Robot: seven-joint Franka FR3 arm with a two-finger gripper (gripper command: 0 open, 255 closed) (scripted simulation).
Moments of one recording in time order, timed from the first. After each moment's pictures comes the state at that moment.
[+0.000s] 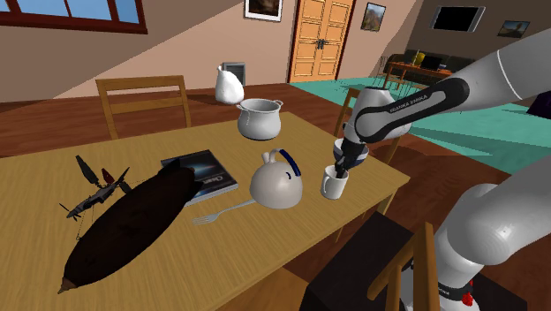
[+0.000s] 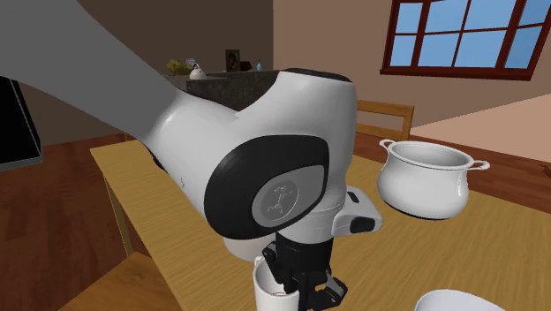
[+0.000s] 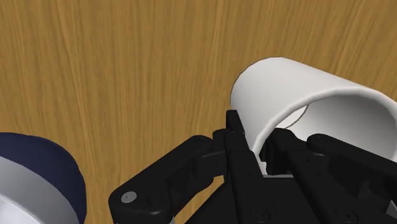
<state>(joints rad) -0.04 -0.38 -0.19 -2.71 -0.02 2.37 -0.20</state>
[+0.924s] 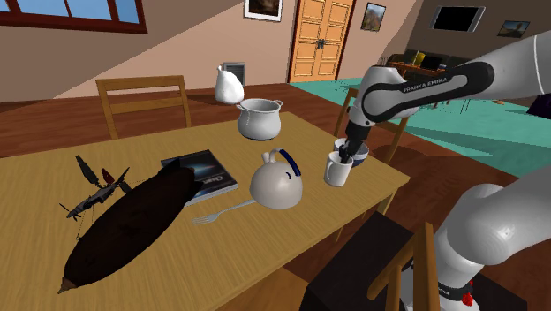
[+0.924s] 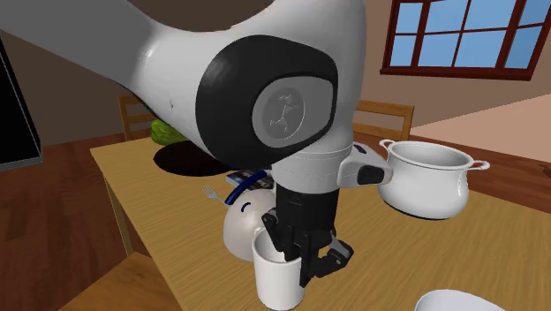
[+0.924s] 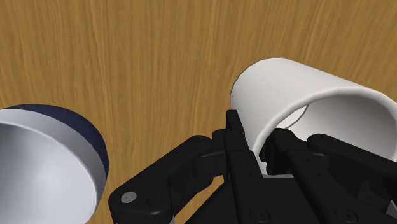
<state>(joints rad) -0.05 -0.48 -0.17 -2.61 -0.03 2.18 -0.18</state>
